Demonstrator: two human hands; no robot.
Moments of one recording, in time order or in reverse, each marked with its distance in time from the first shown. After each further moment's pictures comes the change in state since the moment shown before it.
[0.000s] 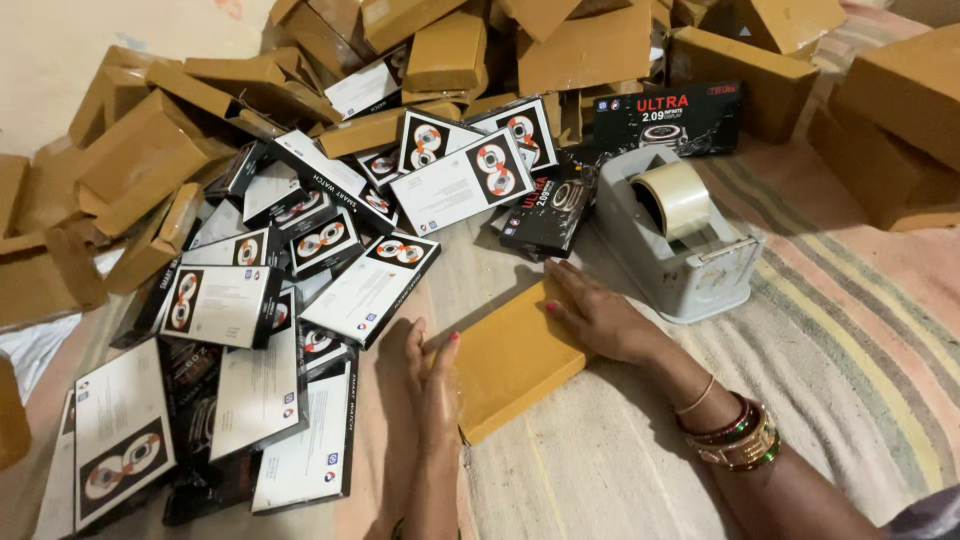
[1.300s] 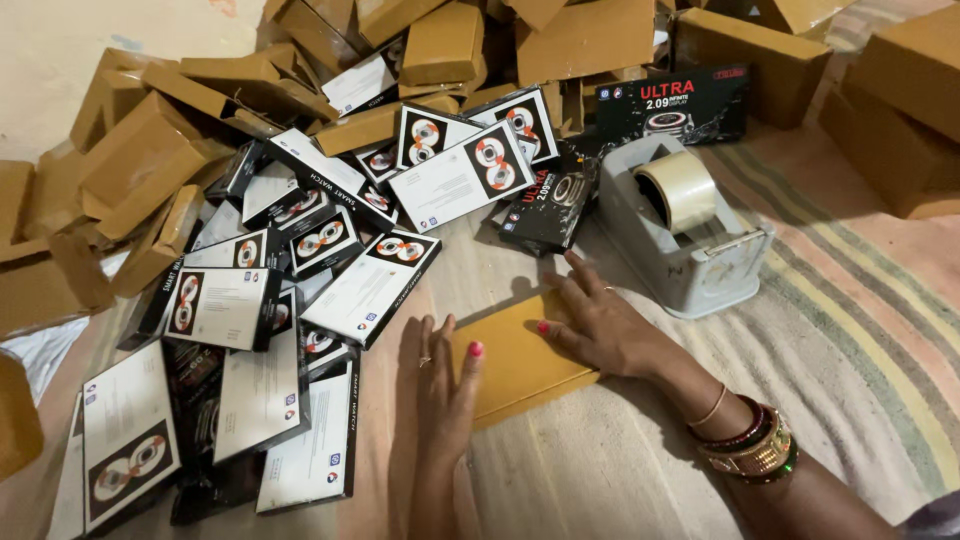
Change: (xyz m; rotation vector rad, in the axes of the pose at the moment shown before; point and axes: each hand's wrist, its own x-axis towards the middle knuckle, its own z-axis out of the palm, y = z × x) left_hand -0.031 0.017 -0.002 0.595 -0.179 0.388; right_hand -0.015 -0.015 -0.004 -0.067 -0.008 -0.047
